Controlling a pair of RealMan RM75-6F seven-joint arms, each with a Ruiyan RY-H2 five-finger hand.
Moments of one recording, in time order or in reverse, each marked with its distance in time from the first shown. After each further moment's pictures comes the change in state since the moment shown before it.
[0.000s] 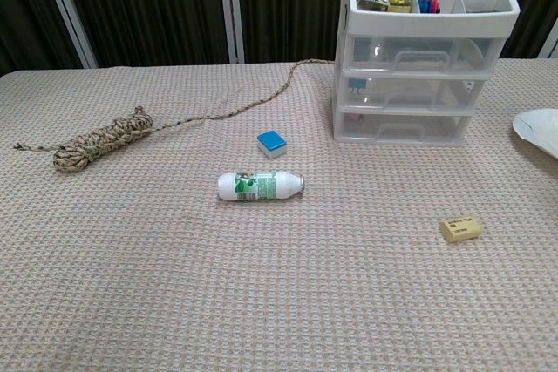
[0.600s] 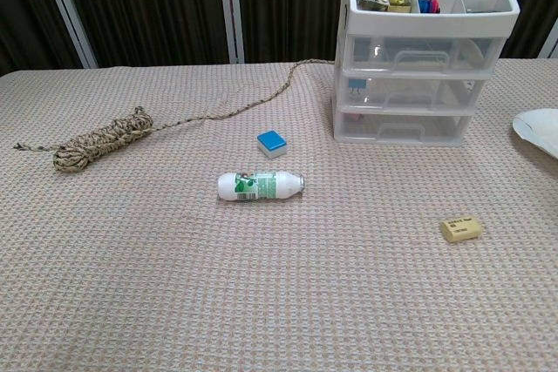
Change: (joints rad) left arm -0.001 0.001 0.000 0.000 -0.003 -0.004 -0.002; right arm 0.001 -0.002 0.002 -0.001 -0.003 -0.001 -0.003
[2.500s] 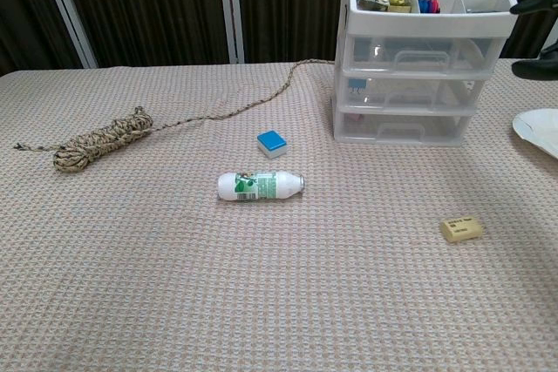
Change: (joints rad) left arm 0.001 0.002 0.000 -0.002 -0.003 -0.001 -0.005; right arm 0.195 0.051 0.223 -0.423 0.545 -0.401 0.345
